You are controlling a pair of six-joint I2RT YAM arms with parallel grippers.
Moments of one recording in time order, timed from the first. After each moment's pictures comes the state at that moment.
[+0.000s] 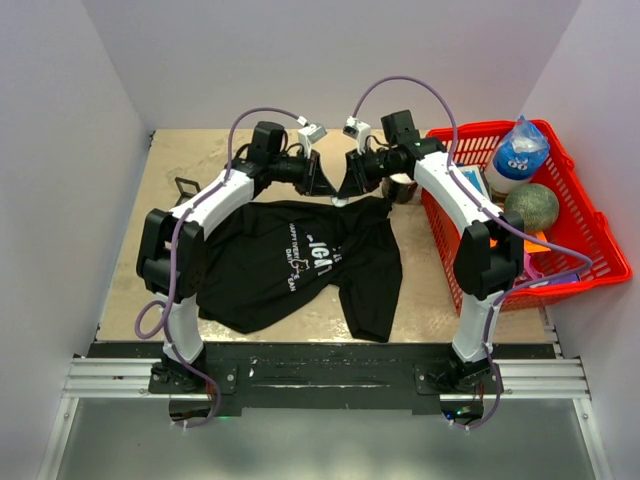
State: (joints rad) left arm -0.41 1.93 1.57 -0.20 0.89 -0.16; right arm 0.35 1.94 1.78 -0.74 -0.74 -0.11
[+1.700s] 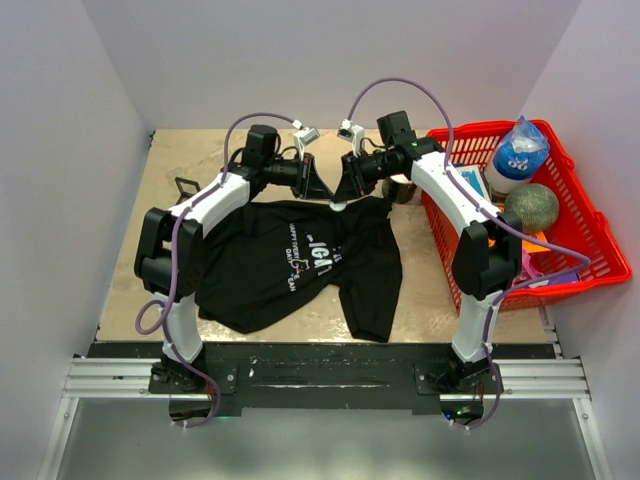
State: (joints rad) left arm -0.37 1.93 1.51 -0.11 1.05 -0.23; right arm 0.37 1.95 1.79 -0.76 -0.81 -0.14
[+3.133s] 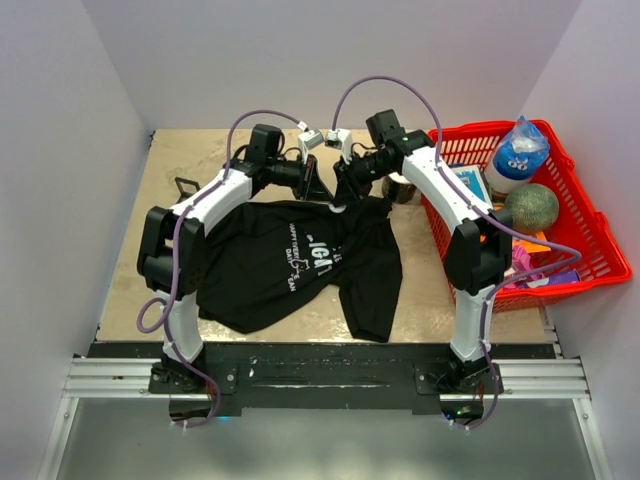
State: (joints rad) left arm -0.38 1.96 1.57 -0.25 1.02 -0.04; right arm 0.40 2.01 1.91 -0.94 -0.72 -0.43
